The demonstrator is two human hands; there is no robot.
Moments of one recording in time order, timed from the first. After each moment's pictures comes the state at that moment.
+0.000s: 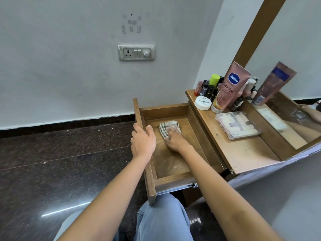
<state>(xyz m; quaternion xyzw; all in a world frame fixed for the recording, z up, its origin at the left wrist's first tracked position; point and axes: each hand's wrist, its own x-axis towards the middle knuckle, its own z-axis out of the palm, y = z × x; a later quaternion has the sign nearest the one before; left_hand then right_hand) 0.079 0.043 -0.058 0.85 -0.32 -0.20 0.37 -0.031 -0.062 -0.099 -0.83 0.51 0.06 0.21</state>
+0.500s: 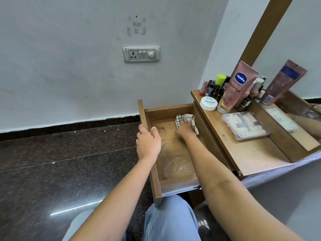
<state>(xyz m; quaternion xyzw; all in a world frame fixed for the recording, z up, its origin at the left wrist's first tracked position) 0.077 0.046 -0.057 0.85 -0.32 -0.20 0.38 -0.017 -0.104 -0.083 -0.76 0.61 0.04 0.19</state>
